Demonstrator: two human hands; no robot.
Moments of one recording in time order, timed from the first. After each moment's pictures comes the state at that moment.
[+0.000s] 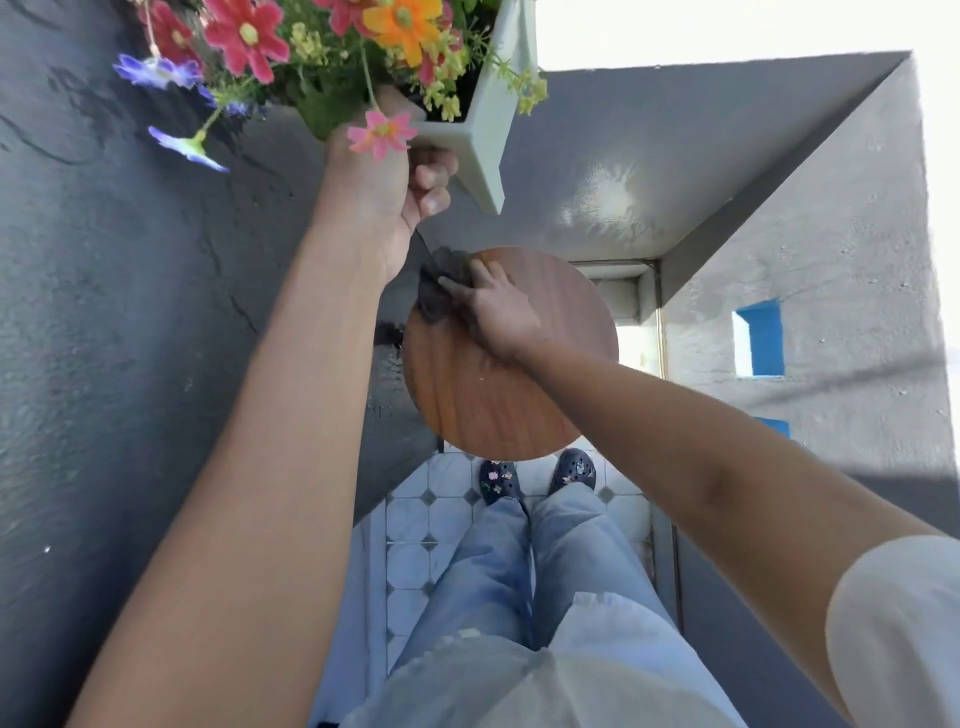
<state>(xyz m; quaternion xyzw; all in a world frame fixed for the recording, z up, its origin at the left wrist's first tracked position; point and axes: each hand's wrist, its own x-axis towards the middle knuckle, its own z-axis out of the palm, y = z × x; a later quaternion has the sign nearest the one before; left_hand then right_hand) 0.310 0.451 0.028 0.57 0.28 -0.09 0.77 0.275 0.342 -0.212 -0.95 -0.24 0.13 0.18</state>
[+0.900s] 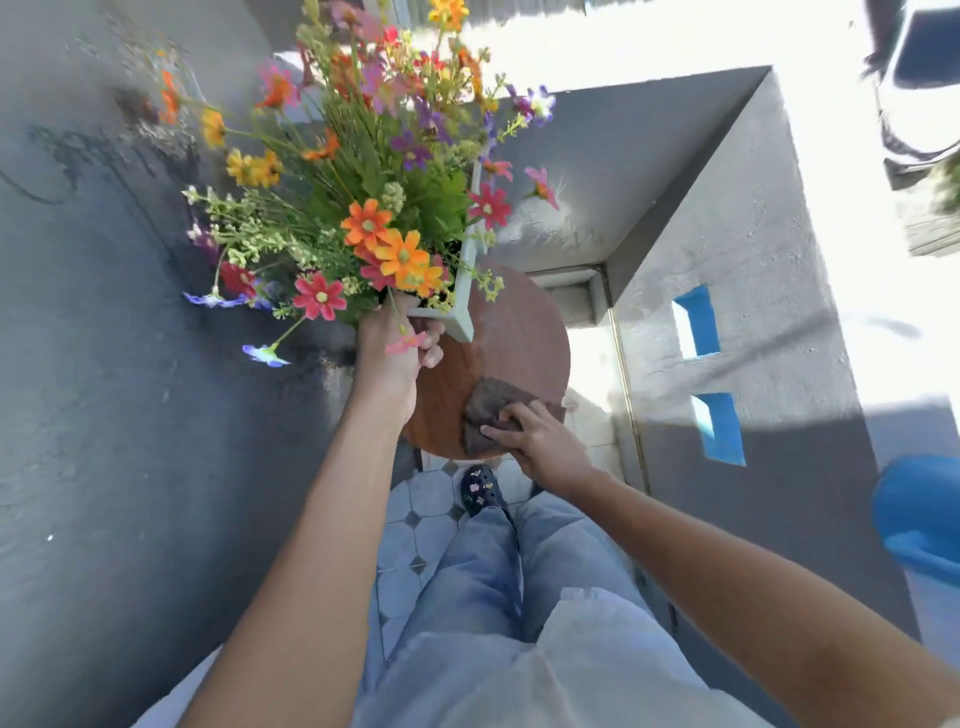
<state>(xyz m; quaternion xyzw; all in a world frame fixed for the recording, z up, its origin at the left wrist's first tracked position) 0.210 0.425 -0.035 0.59 0.33 -0.12 0.73 0.091 0.244 -0.219 -0.93 -0.21 0.13 0.26</state>
